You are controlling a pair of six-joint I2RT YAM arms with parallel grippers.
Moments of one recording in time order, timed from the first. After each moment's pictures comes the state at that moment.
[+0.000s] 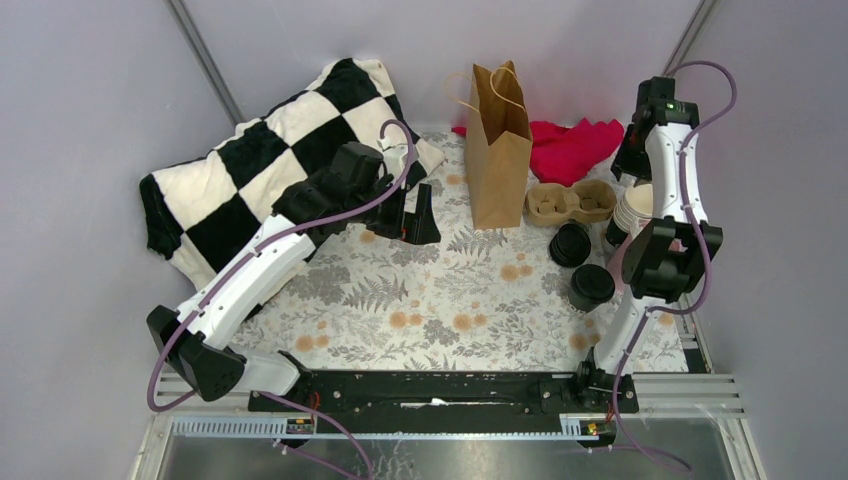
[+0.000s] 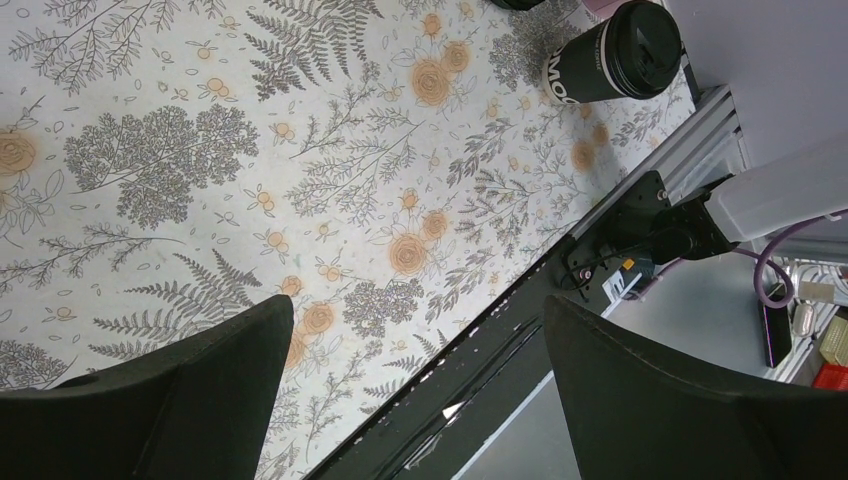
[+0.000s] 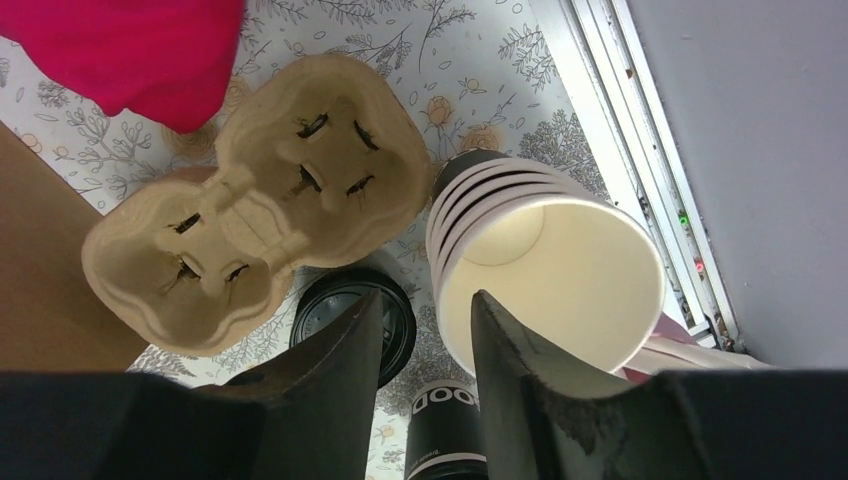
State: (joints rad) left arm -0.65 1.36 1.47 -0.83 0.33 -0.38; right arm -0.18 1.95 2.03 -1.21 0.23 0.27
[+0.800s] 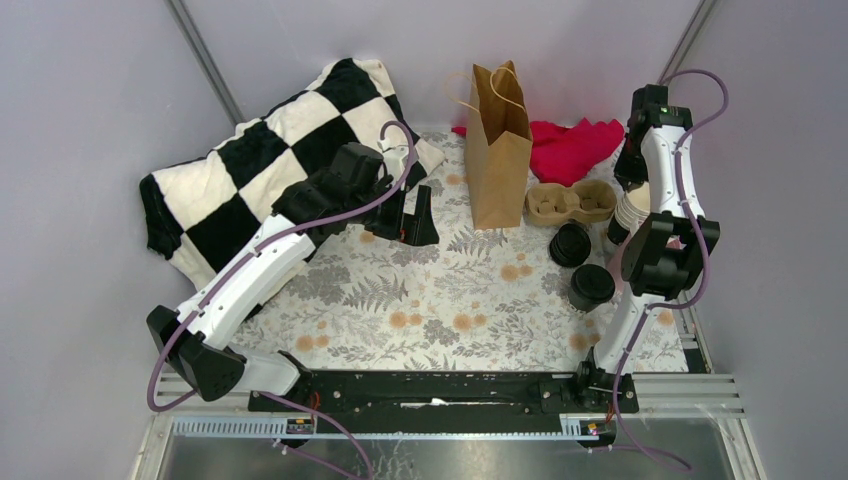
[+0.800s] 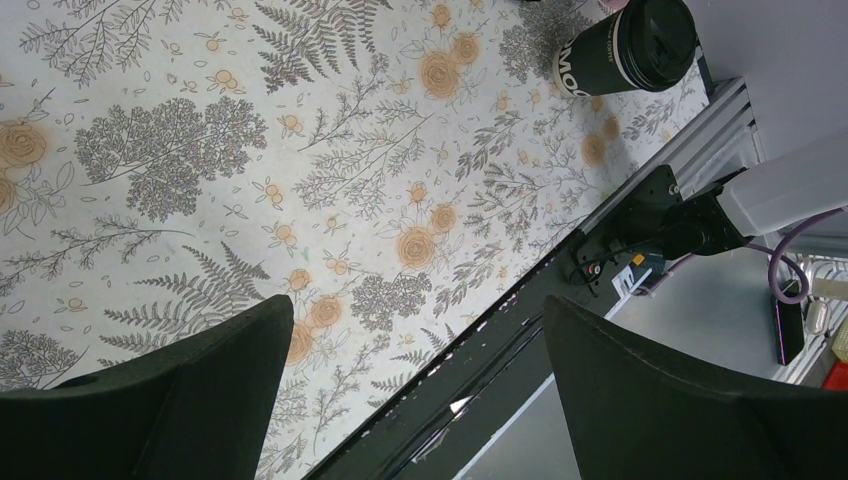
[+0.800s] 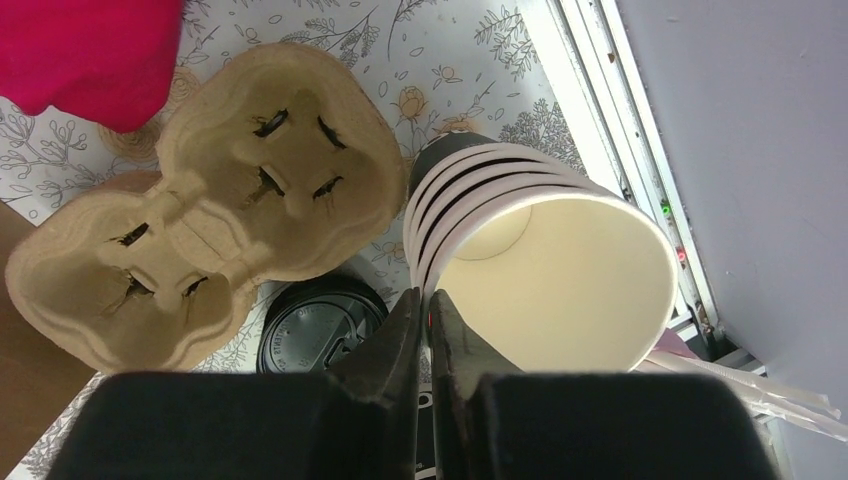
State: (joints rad) left arm -0.65 1.36 1.47 -0.85 0.32 -0.37; right arm -0.18 1.98 1.99 -1.19 0.27 0.26
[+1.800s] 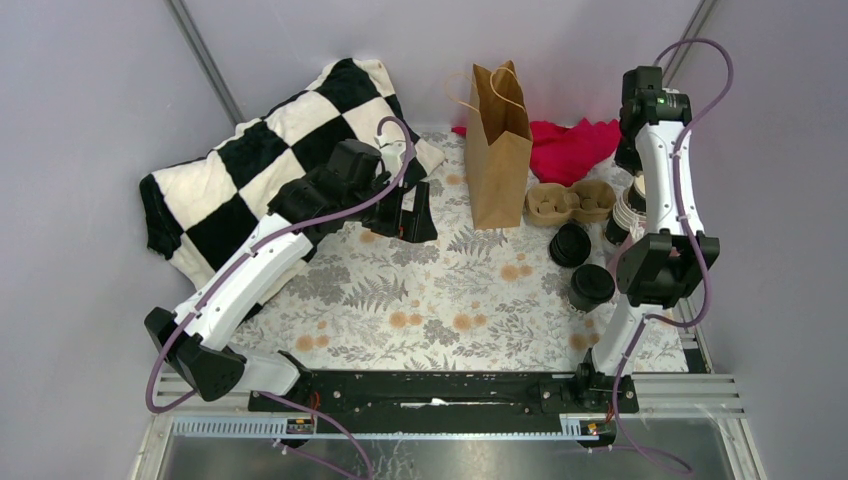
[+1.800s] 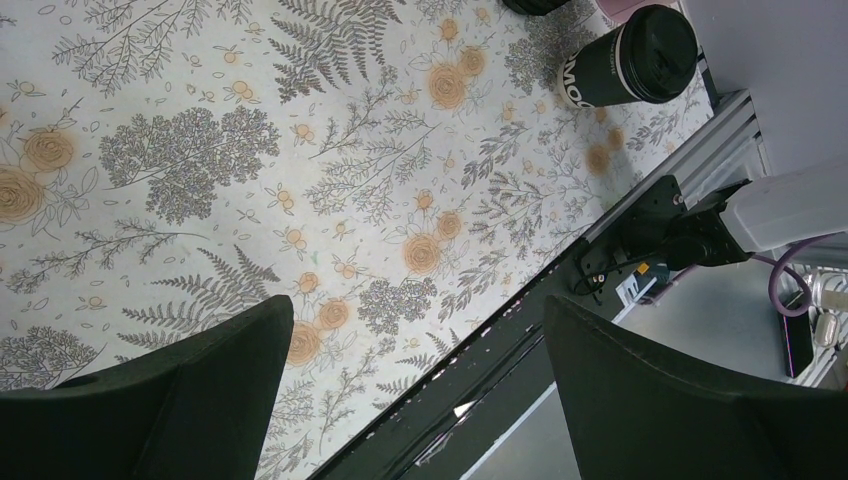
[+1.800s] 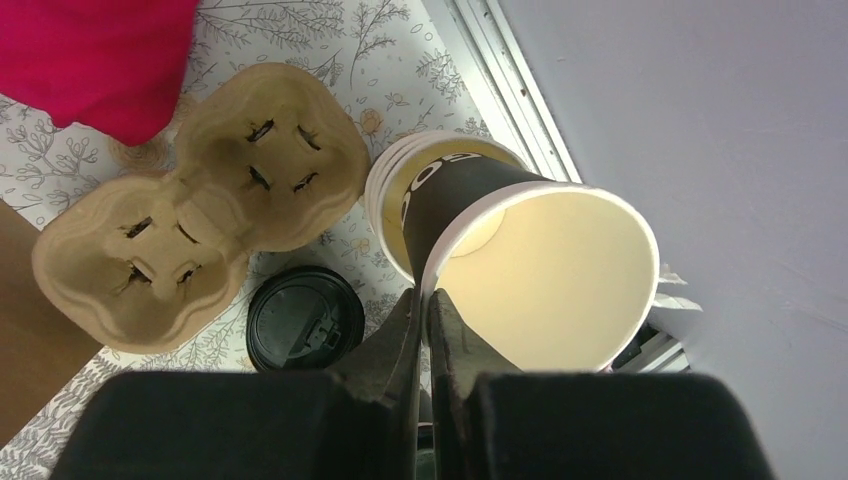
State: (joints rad) left arm -0.65 1.36 1.51 -0.88 0.29 -0.36; right arm -0.09 1.90 2.09 -1.28 0.46 0.27
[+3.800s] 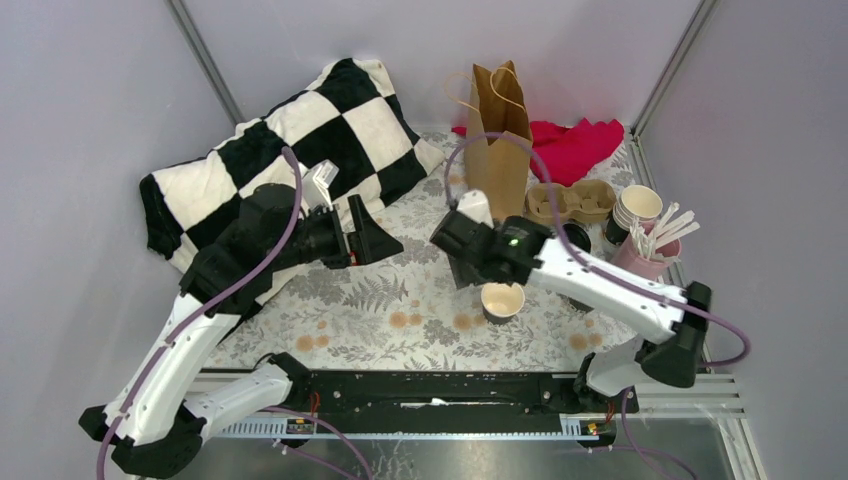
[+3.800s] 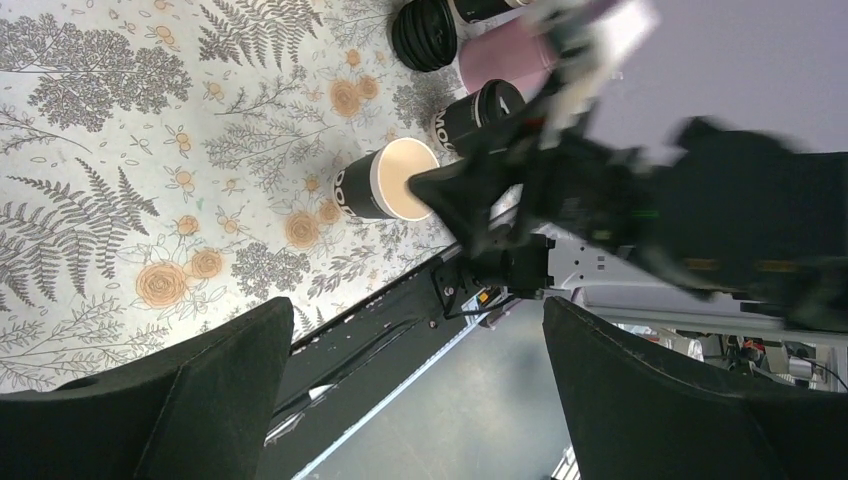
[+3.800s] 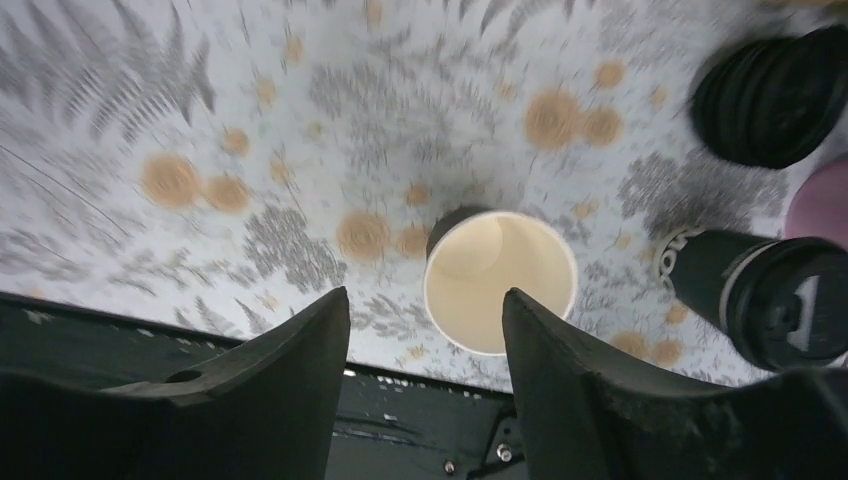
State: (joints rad) left arm -0.60 0.91 1.31 -0.86 0.32 -0.75; right arm 1.07 1.49 1.43 -1.18 0.47 0.66
